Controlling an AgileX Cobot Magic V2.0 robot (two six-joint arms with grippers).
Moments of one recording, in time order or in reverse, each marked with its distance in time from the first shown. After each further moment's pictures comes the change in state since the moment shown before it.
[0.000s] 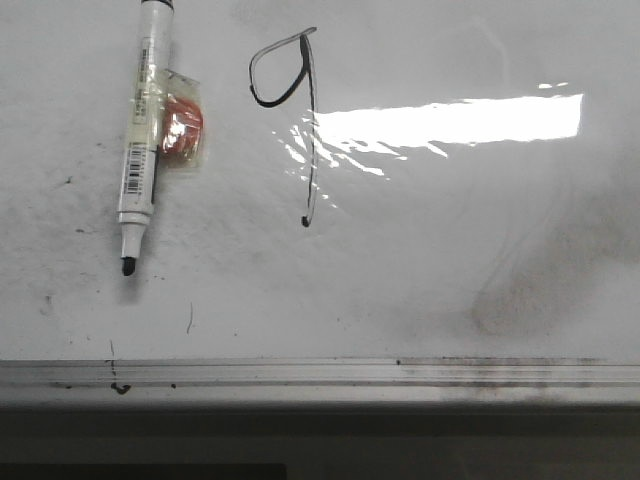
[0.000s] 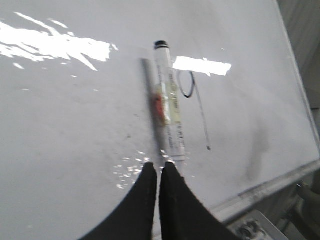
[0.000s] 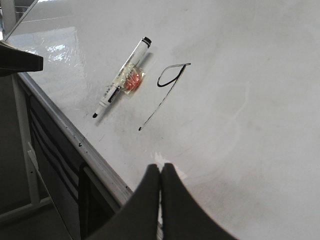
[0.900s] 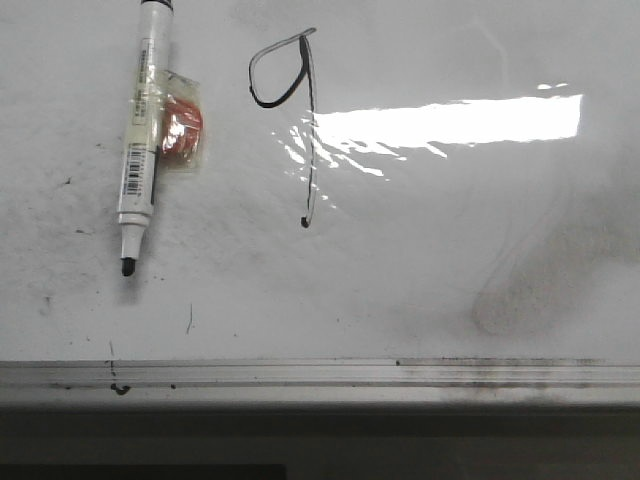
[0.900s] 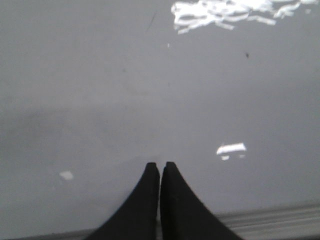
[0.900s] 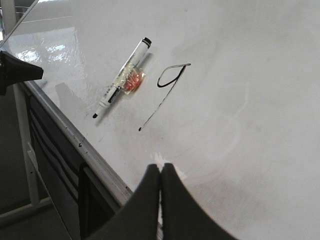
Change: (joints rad) left arm 0.631 -0.125 0.000 -0.119 0.392 0.578; right arm 0.000 0.000 0.000 0.000 -0.002 0.000
